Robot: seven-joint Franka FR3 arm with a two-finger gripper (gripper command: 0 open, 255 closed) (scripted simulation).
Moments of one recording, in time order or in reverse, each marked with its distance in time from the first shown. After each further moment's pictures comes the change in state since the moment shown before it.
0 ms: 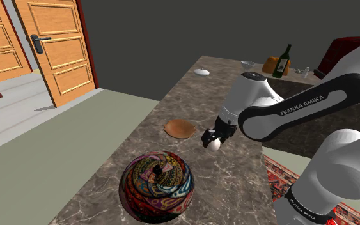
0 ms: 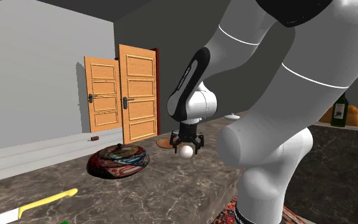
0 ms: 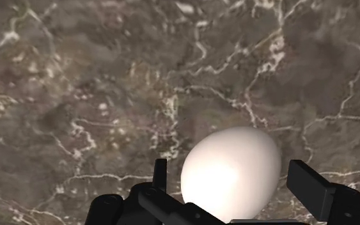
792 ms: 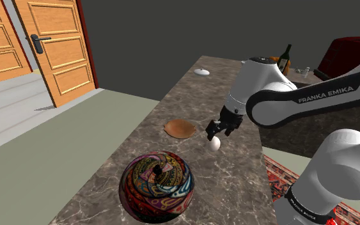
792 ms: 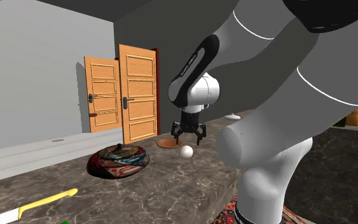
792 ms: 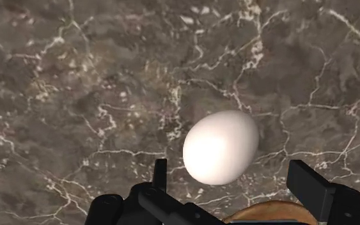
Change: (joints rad) arm 0.013 -0.165 -0.038 0.033 -0.007 -0.205 -0.019
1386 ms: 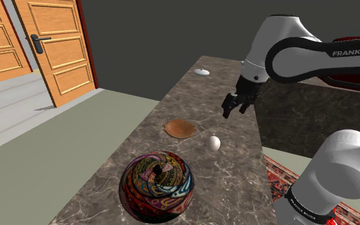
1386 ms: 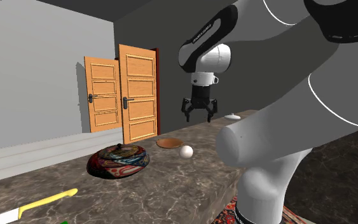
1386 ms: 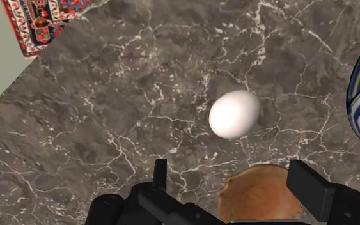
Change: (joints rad) arm -0.041 -0.160 -0.144 0.194 -0.089 -0.417 -0.154
